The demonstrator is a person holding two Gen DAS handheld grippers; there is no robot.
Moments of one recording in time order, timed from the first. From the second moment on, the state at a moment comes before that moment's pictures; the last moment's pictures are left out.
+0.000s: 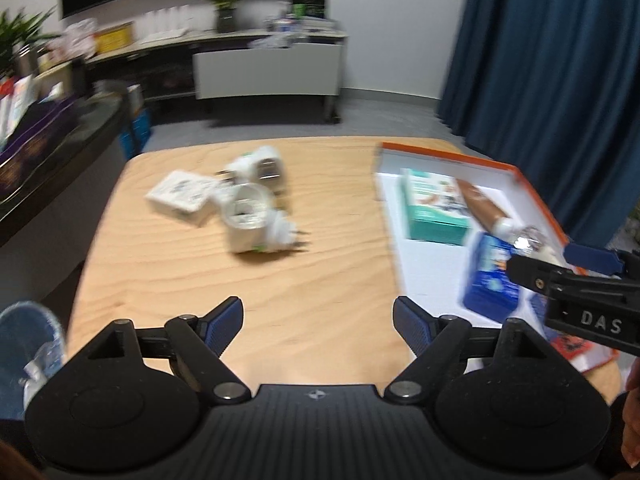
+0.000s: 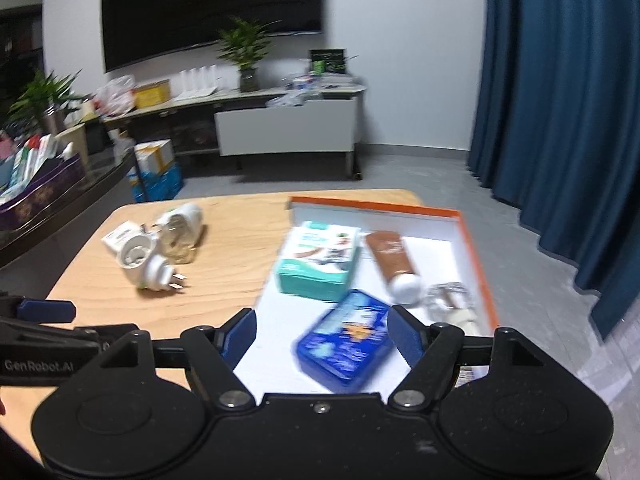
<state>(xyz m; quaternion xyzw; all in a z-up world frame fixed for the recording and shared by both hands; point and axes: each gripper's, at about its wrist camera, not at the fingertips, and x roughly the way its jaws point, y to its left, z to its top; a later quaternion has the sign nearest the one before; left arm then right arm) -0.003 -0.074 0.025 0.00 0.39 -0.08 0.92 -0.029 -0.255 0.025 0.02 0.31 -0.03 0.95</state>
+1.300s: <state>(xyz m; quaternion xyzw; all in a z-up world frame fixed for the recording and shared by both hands) 0.097 0.068 -0.004 -0.08 0.39 0.00 0.92 0.152 -0.081 -0.052 -0.11 0.36 0.16 0.91</state>
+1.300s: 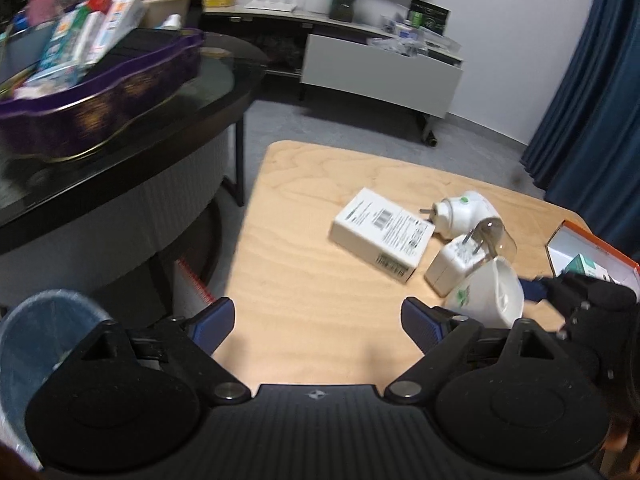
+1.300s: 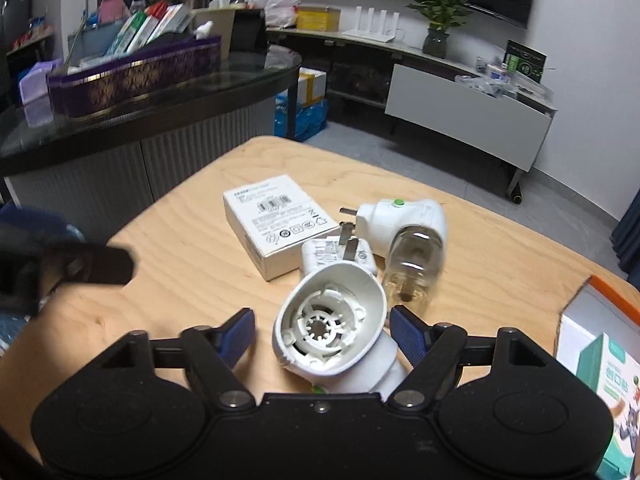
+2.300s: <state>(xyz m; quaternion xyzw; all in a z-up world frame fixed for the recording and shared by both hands) 0.150 0.034 -0.027 0.03 0.35 -0.08 0.93 0.100 -0.135 -0.009 -0.03 0.35 0.13 0.93</state>
